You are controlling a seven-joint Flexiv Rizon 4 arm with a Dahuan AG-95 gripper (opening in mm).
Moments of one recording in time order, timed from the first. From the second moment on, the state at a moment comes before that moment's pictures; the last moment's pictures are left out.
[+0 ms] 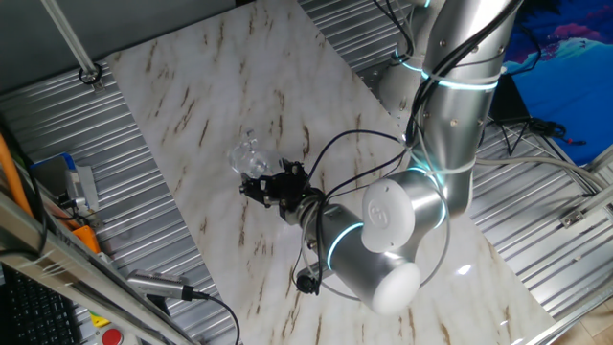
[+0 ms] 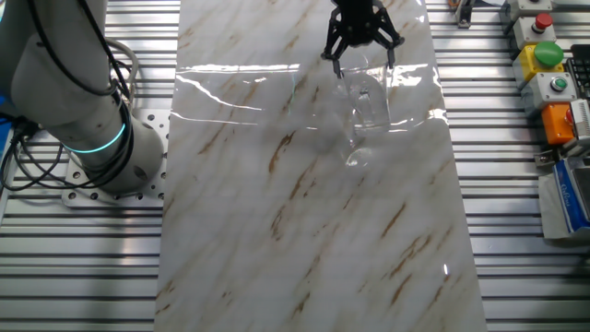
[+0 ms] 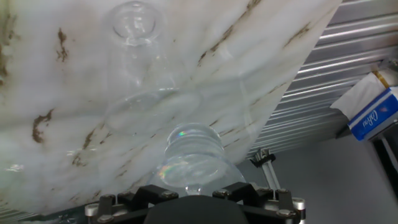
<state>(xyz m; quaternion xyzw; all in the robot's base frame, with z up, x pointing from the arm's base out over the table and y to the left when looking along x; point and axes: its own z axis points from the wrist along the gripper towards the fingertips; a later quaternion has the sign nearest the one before) 0.492 0.115 0.138 0.56 -0.62 0.46 0.29</state>
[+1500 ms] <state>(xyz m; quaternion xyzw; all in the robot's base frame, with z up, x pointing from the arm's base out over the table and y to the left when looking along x) 0.492 0.122 0.131 0.55 -0.62 0.48 0.30</state>
